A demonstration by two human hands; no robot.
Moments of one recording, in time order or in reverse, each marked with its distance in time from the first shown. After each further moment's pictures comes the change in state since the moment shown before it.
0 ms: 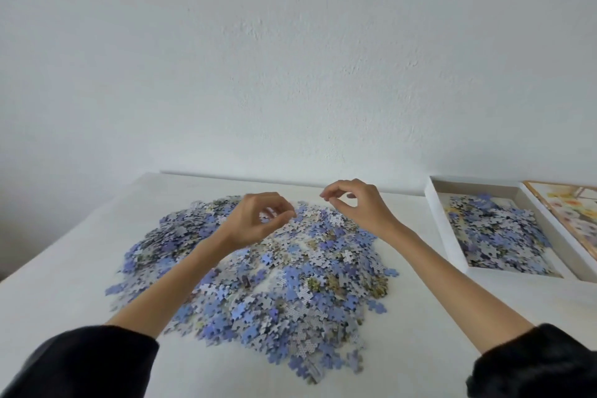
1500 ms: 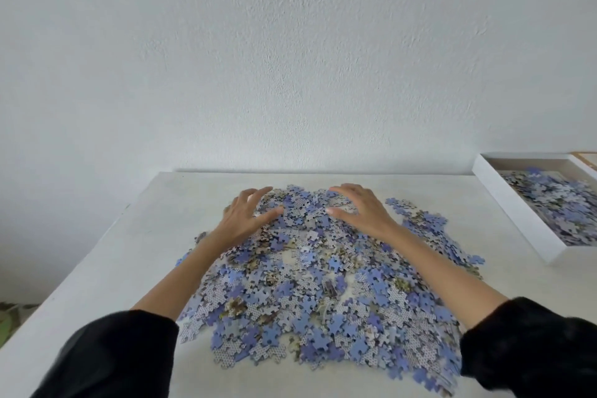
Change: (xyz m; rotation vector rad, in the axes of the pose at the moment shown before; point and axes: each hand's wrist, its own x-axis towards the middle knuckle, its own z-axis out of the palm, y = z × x) left_hand -0.043 -0.168 -0.065 0.220 -0.153 -0.418; right_hand 0.048 0.007 0.135 -0.291 -0.180 0.377
